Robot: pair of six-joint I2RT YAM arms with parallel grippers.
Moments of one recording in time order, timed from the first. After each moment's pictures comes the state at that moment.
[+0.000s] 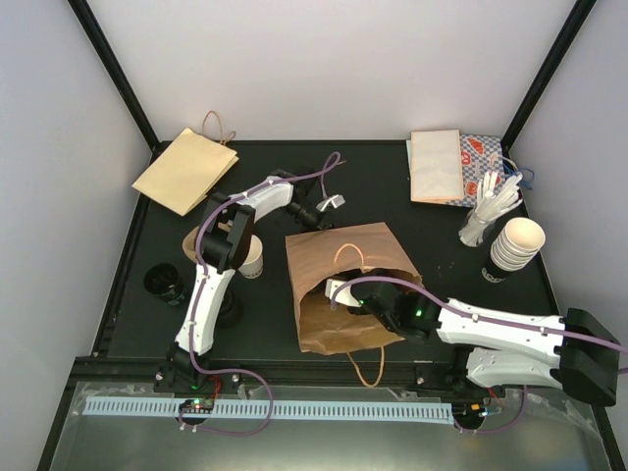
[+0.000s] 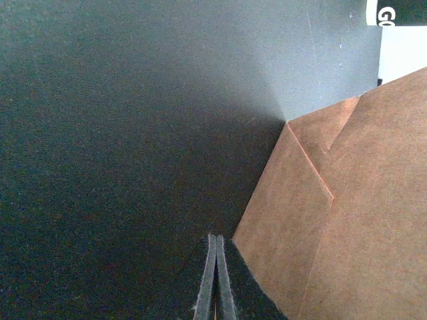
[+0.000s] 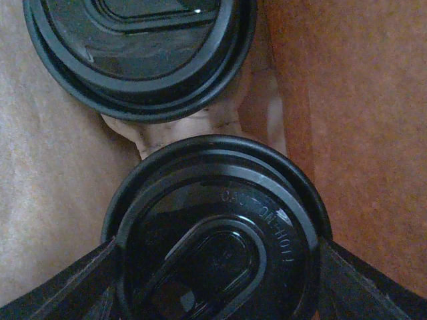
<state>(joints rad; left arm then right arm) -0.46 2.41 1.88 -0.92 0.94 -0.02 1.15 1.10 0.61 -0.22 0.54 -0.72</state>
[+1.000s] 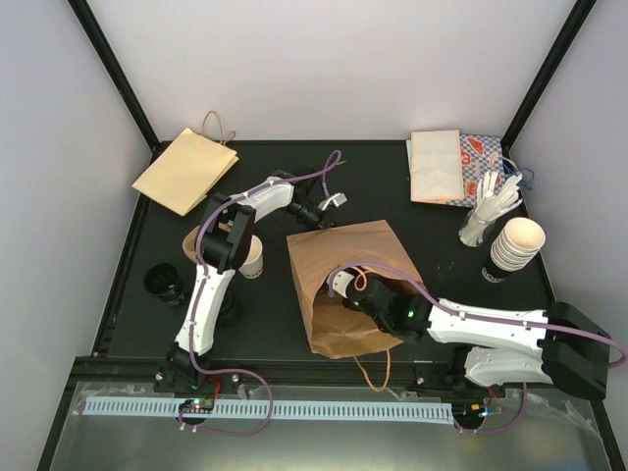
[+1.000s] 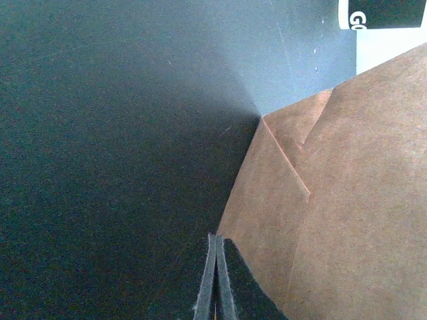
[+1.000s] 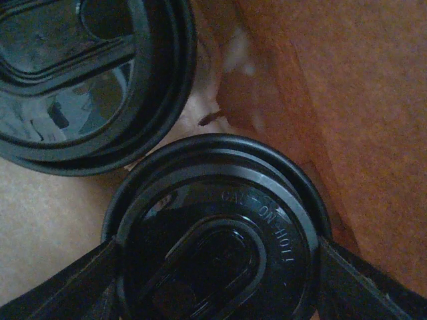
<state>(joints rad) -0.47 2.41 1.87 -0.89 0.99 -0.01 1.15 1.18 0.57 -0.12 0.64 -0.49</state>
